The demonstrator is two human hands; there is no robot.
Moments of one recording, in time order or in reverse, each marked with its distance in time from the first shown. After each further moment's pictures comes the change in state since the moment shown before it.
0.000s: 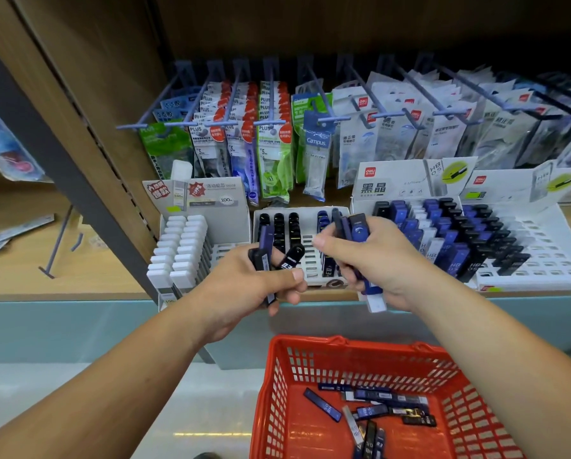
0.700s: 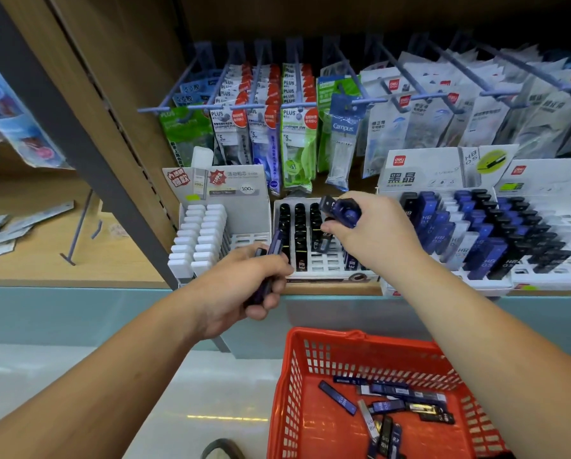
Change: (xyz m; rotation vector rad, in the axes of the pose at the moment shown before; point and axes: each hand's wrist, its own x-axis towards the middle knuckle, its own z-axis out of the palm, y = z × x) left_hand -0.004 -0.007 -0.029 -0.060 0.036 -0.216; right_hand 0.046 0.012 0.021 -0.717 0.242 -0.335
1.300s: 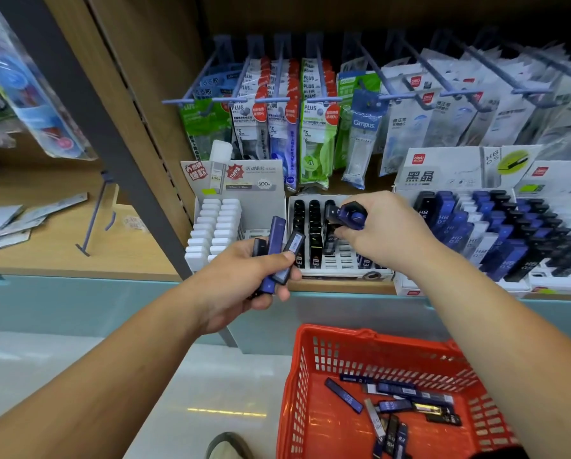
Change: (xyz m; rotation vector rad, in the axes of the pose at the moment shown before) left_hand -0.007 -0.003 -0.018 0.000 -0.005 0.078; right_hand 0.006 -0.008 -0.001 -0.180 -0.162 -0.029
